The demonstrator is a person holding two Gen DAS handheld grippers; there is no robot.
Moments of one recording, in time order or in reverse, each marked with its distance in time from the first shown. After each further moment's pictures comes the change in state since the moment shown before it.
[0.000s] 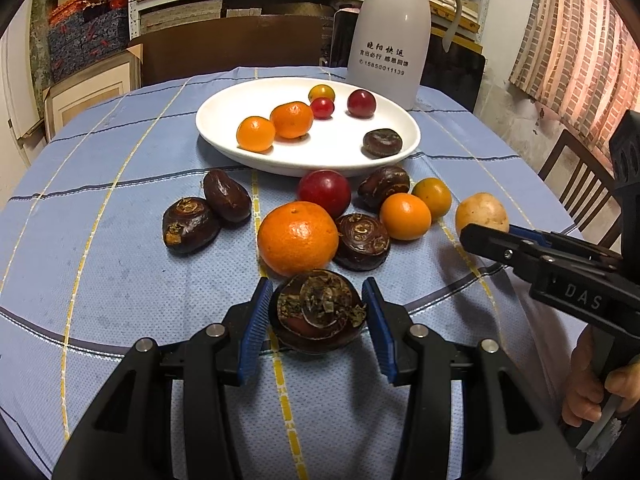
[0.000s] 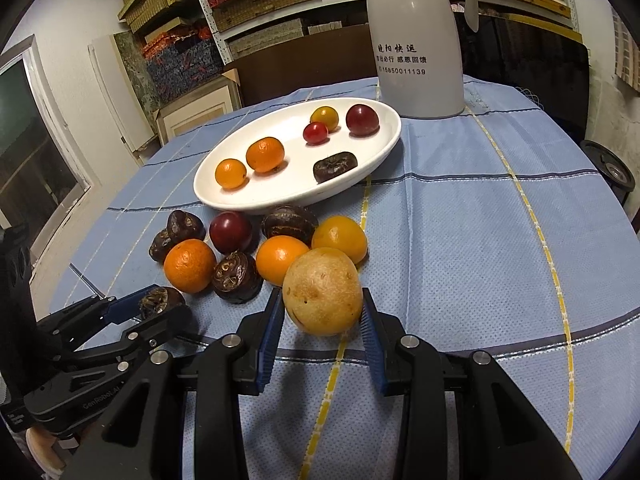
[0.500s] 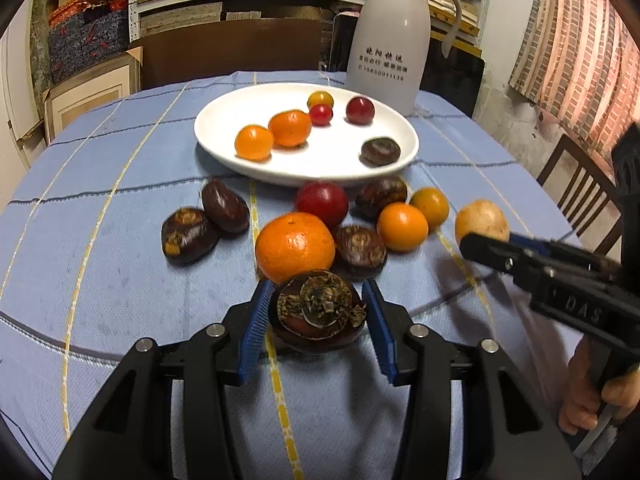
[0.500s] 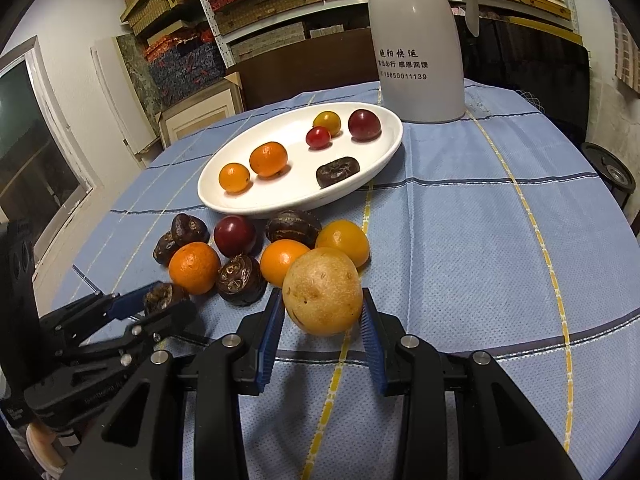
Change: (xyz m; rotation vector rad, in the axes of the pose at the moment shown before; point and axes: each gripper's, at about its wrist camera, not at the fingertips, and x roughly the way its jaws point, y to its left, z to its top) left arm -0.003 0.000 0.010 -0.012 -0.014 -0.003; right arm -0.004 0.000 0.002 0.002 -0.016 0.009
